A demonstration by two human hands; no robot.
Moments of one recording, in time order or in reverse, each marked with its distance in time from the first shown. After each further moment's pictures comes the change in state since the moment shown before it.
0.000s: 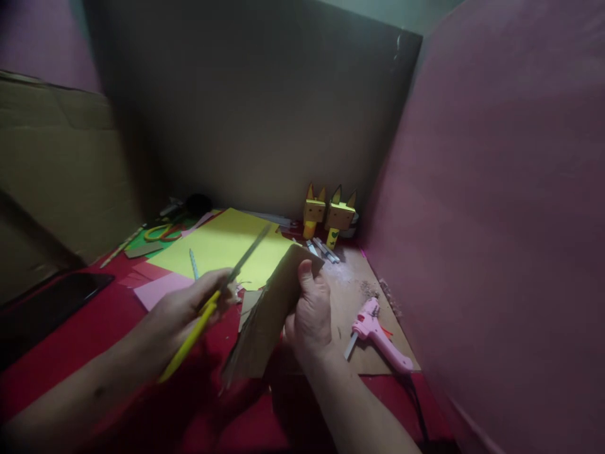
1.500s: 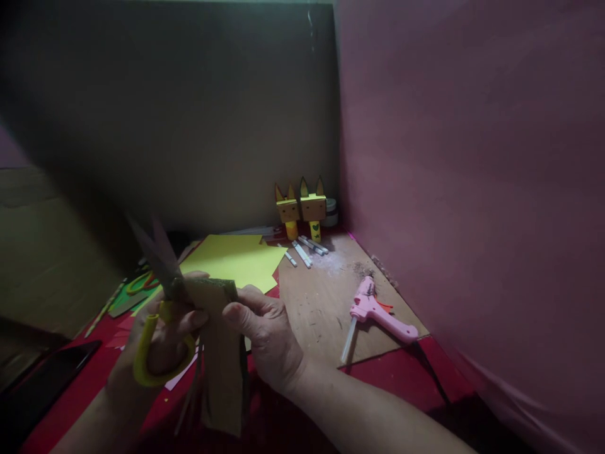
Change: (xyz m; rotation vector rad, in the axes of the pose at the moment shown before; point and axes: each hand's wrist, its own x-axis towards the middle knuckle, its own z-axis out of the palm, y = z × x) left_hand 0.035 0.000 -0.001 -0.685 0.168 -0.173; right_hand -0.027 0.011 -0.006 -0.267 -0.389 -0.026
